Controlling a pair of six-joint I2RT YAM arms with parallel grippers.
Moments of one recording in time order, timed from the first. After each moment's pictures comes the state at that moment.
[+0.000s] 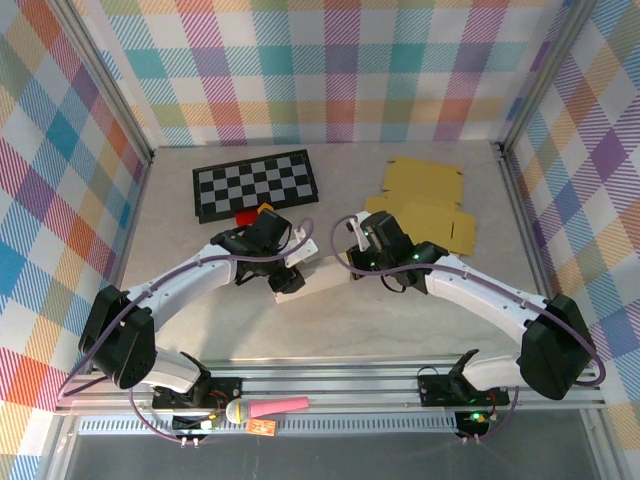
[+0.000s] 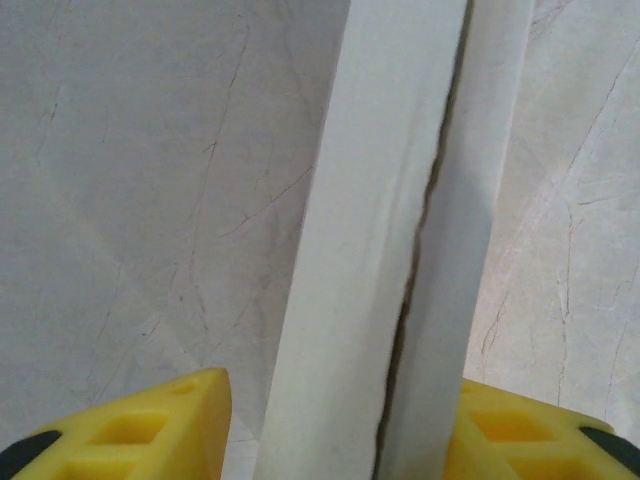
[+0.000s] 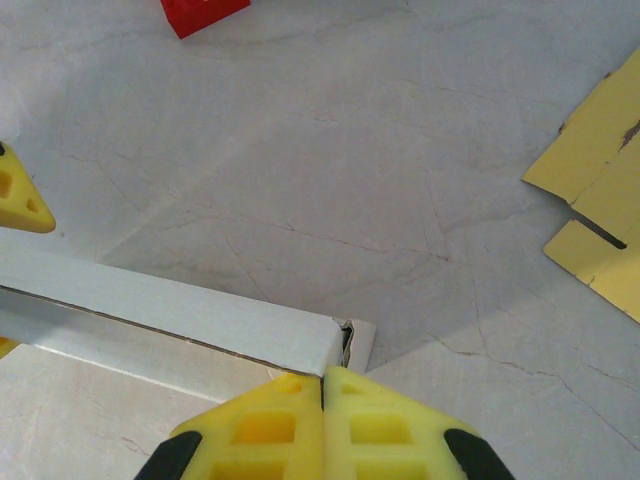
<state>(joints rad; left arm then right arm) -0.60 1.43 1.01 -0.68 0.21 0.39 0.76 1.33 0.94 -0.41 0.03 0.26</state>
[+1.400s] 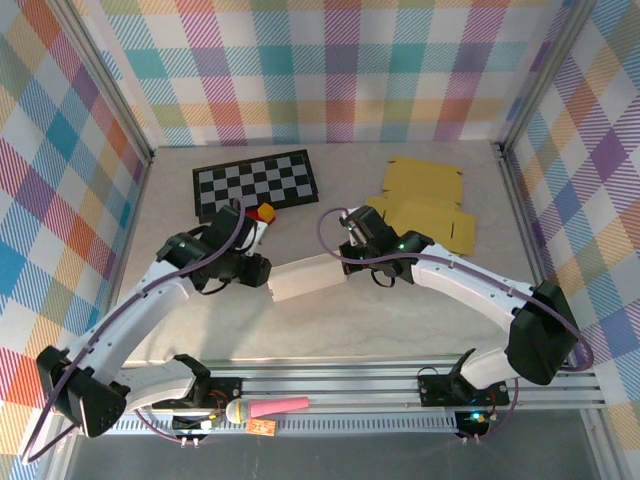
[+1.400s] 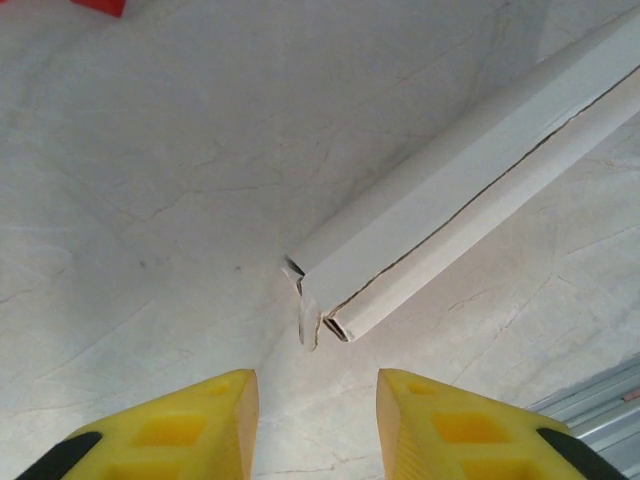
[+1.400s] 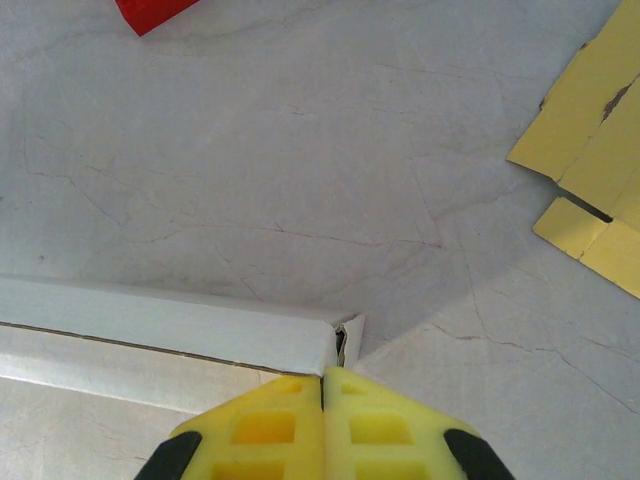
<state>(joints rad) -0.55 1.16 1.13 -1.06 0.01 -0.24 0.81 1.43 1.09 -0.55 0.12 0.36</state>
